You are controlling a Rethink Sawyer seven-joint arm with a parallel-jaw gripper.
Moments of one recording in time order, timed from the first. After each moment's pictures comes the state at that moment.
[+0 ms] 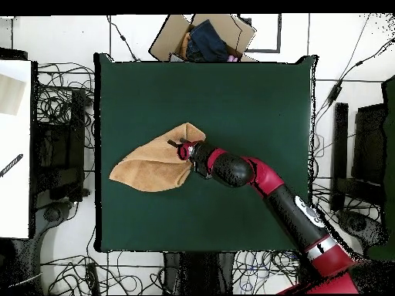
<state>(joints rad) -1.16 0.10 1.03 1.72 -0.69 0.44 1.49</state>
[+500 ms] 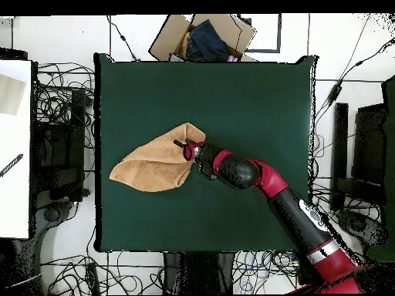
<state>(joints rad) -1.20 0.11 1.03 1.72 -0.70 0.44 1.49</state>
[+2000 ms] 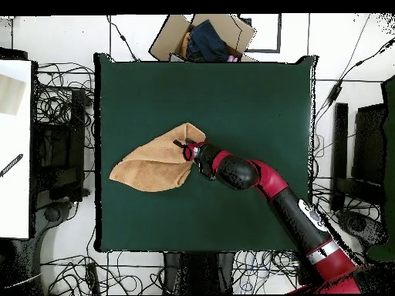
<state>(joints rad) -1.20 0.11 1.03 1.72 -0.72 0.43 1.49</state>
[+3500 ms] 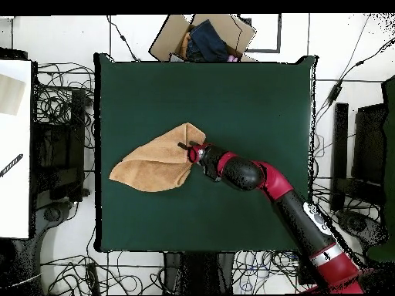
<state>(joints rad) -1.22 0.11 1.03 1.72 -0.72 0.48 1.49</state>
